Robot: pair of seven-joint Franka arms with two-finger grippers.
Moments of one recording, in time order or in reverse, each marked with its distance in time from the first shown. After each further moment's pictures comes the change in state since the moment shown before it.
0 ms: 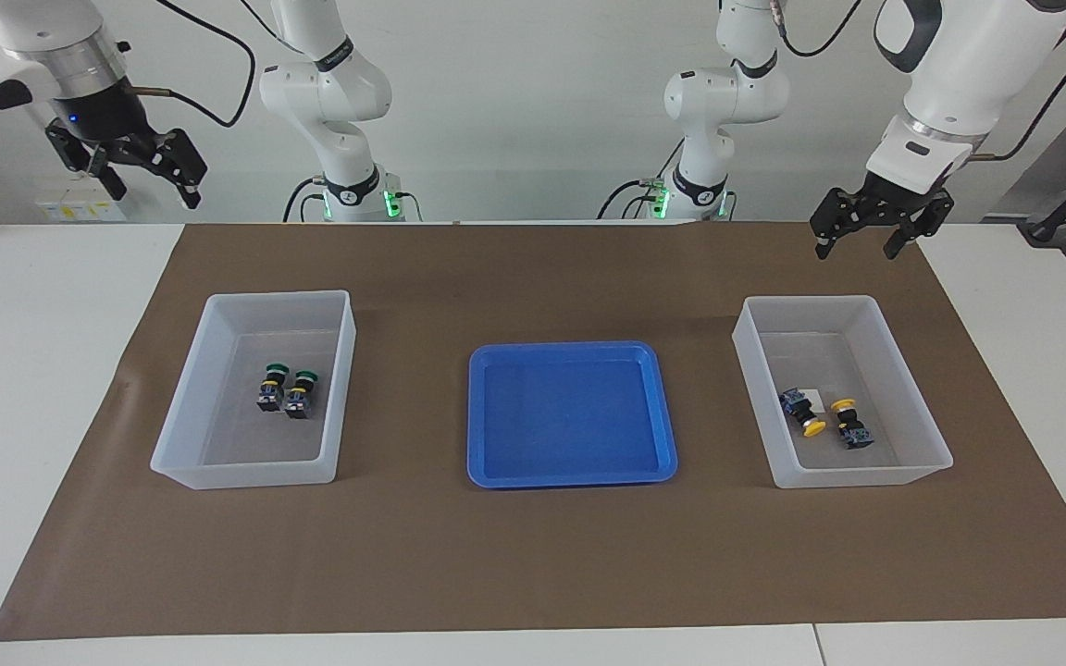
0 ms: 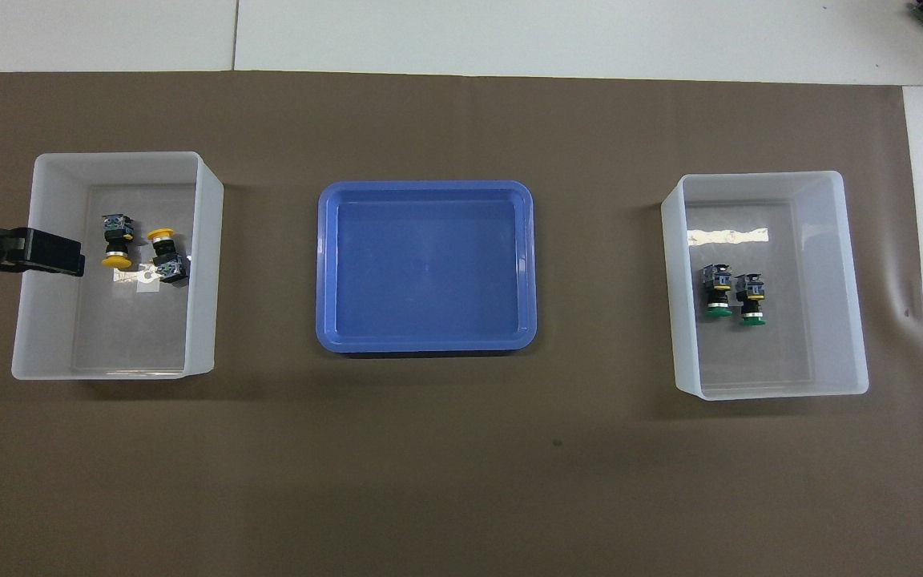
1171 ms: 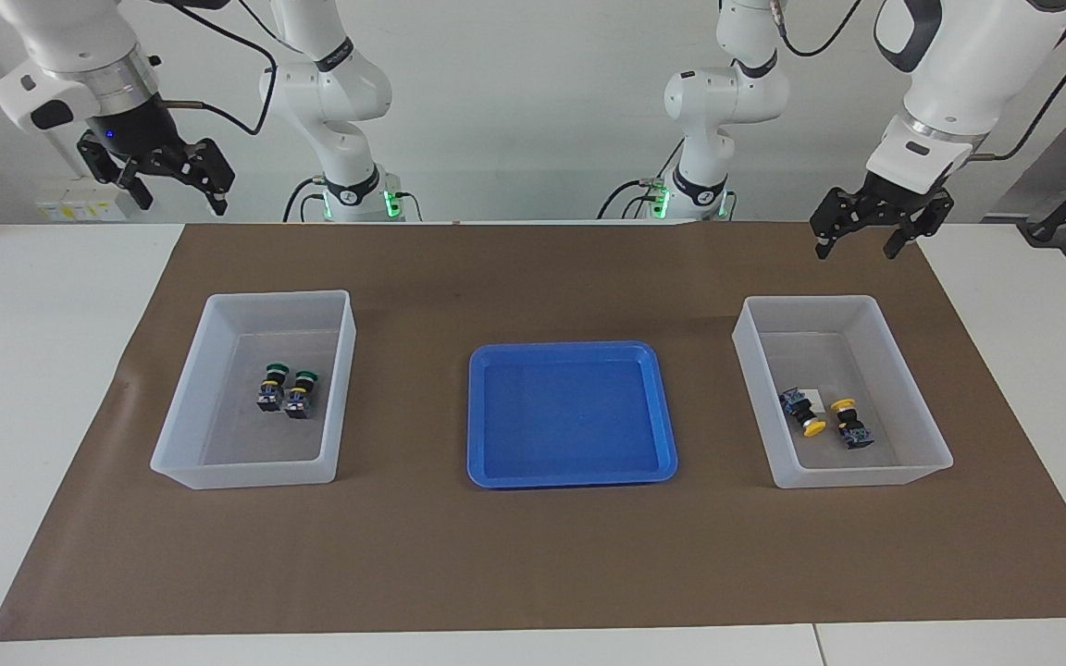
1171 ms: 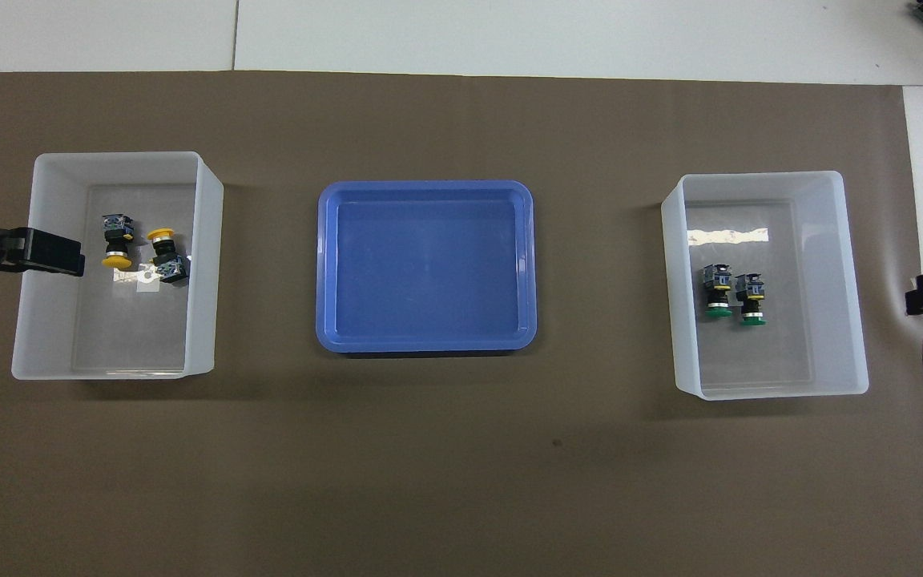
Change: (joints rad) left arm 0.000 0.000 0.000 0.000 0.000 0.000 0.000; right arm 0.023 -0.007 0.022 -0.035 0.003 0.004 0.000
